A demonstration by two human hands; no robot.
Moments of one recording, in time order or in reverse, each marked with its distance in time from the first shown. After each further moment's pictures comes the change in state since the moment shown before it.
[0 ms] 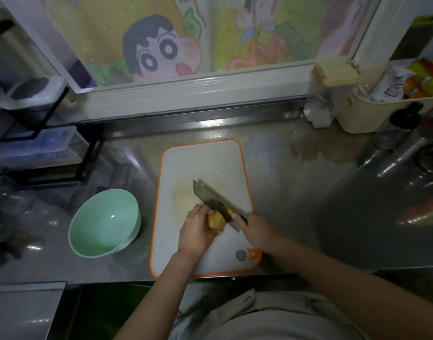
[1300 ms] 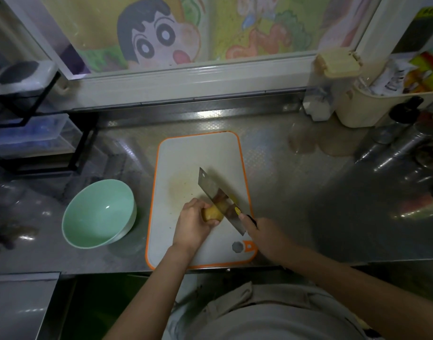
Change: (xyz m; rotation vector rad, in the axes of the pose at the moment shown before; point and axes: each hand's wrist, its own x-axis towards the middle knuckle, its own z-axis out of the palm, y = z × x) left_hand -0.003 0.000 0.000 -0.018 0.060 -0.017; right_hand -0.061 -0.012 -0.032 0.037 -0.096 0.000
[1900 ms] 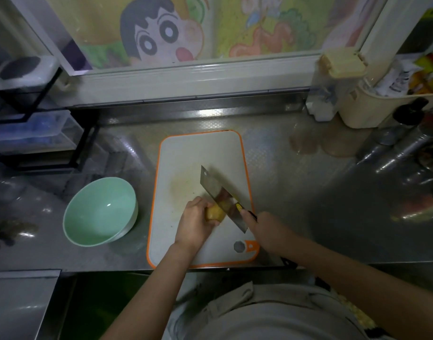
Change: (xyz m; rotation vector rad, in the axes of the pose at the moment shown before) left_hand 0.001 0.002 -0.003 0.046 -0.043 0.033; right_hand 0.002 -0.014 -0.008 0.007 -0.057 0.074
